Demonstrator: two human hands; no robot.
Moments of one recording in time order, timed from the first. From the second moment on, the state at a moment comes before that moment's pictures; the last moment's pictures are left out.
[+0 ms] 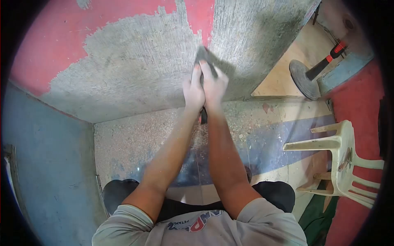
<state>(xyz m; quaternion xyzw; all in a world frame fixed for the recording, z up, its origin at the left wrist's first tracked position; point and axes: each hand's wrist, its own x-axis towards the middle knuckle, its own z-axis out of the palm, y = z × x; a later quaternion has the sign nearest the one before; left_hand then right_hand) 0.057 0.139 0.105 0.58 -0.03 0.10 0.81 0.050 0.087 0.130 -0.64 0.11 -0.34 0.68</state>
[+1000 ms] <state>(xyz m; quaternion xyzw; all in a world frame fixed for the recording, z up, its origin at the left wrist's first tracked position) 0.051 0.134 0.059 0.56 -0.02 0.07 0.82 0.046 0.083 0.079 -0.61 0.15 -0.31 0.72</state>
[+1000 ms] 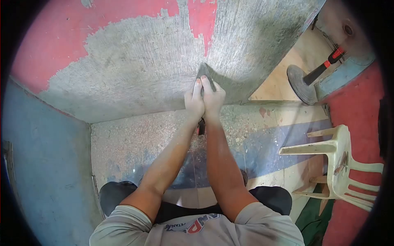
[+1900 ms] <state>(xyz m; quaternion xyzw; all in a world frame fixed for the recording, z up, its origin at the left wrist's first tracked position) 0.059 0.141 0.117 0.61 -0.05 0.07 0.79 0.053 0.079 0.143 -0.64 0.12 -0.33 0.69</state>
